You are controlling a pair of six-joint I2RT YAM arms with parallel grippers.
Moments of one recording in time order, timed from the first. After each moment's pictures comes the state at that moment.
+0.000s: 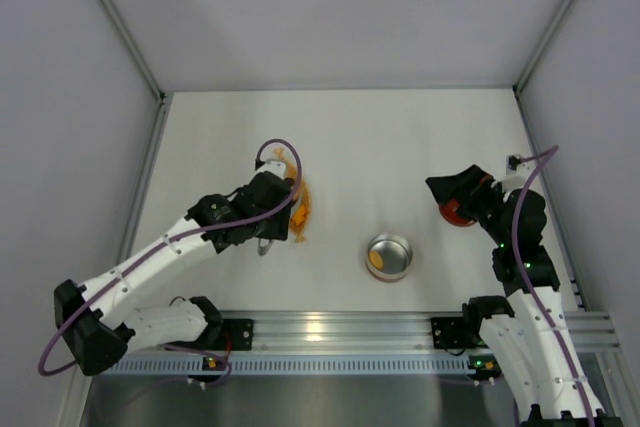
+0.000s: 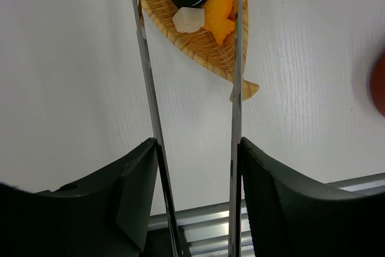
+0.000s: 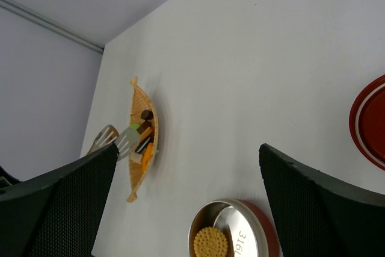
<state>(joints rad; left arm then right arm) -0.81 1.11 1.03 -0.90 -0.34 -0.52 0.05 0.55 0.55 -0.22 -0.29 0.71</state>
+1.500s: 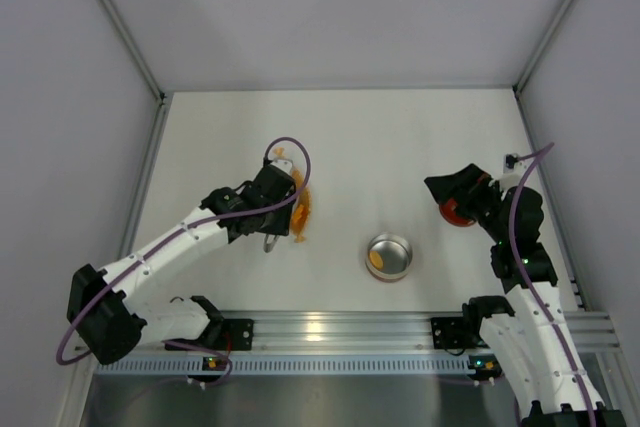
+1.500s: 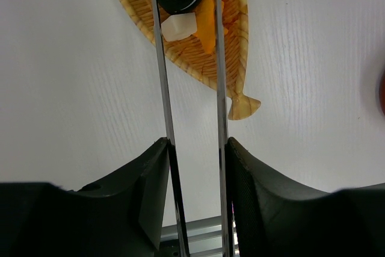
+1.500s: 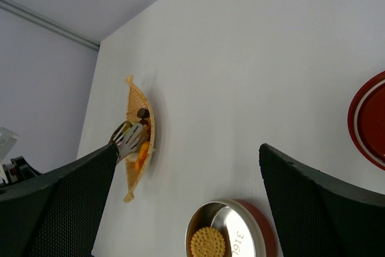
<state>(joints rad) -0.73 1.21 0.99 -0.79 -0.24 -0.46 0.05 0.57 0.54 -0.21 -0.29 0.71</state>
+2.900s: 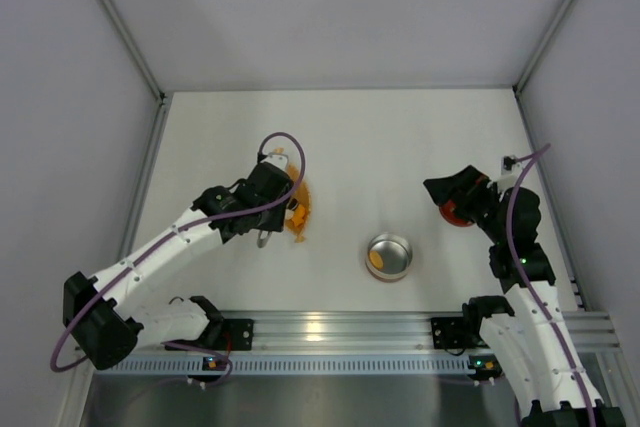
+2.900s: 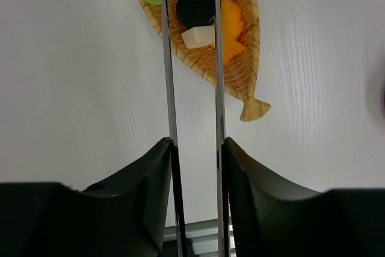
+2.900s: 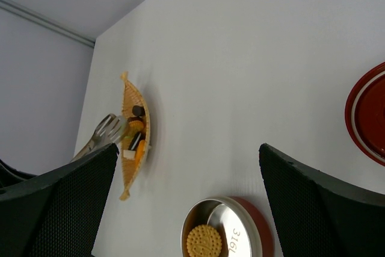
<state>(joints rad) -0.73 1.17 1.03 -0.84 -0.30 -0.44 0.05 0.58 0.52 -0.20 -0.29 0.71</state>
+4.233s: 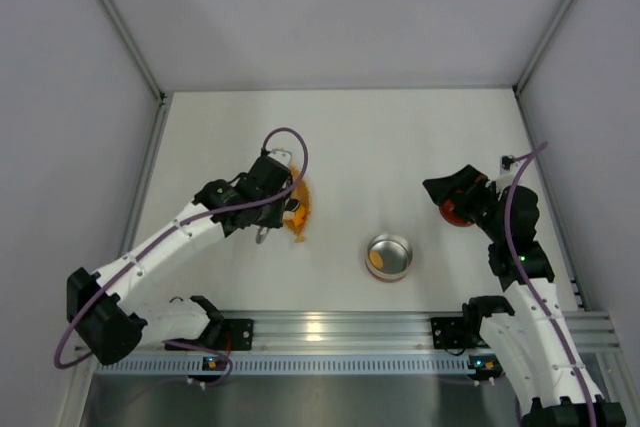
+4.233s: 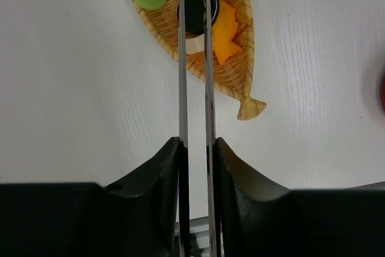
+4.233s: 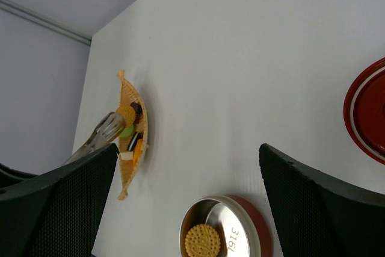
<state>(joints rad) -0.72 1.21 1.08 -0.87 -0.27 -0.40 0.05 0.60 0.52 -0.19 -0.29 0.71</state>
